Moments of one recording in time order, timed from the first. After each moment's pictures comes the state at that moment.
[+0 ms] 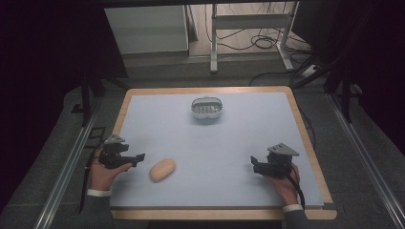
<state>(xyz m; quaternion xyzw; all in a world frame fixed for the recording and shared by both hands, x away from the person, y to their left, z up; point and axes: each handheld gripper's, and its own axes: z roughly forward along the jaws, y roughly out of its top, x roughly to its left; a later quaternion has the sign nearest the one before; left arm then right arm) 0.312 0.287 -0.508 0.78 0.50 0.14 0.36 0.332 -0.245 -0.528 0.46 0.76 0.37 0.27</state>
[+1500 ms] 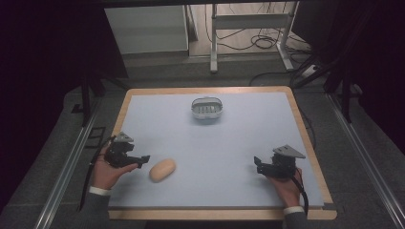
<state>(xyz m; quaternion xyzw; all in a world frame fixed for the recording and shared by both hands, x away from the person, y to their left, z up) 0.312 0.264 -0.489 0.81 0.47 0.14 0.32 0.327 -0.256 -0.529 0.48 0.74 0.39 0.26</state>
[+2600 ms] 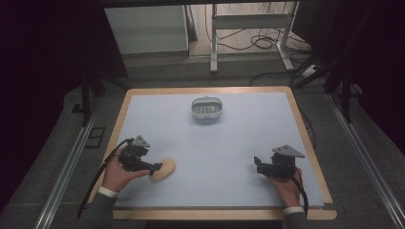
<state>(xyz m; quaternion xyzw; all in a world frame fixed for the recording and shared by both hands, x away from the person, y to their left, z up) 0.309 0.220 -0.488 0.86 0.41 0.11 0.29 0.328 -0.256 -0.529 0.49 0.74 0.38 0.26</state>
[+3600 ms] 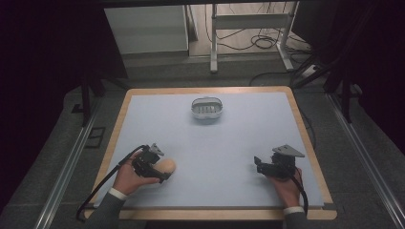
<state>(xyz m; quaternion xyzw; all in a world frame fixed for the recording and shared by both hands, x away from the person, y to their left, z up) 0.312 0.188 -0.516 0.89 0.38 0.07 0.24 0.329 -0.256 -0.529 0.49 0.74 0.38 0.26</state>
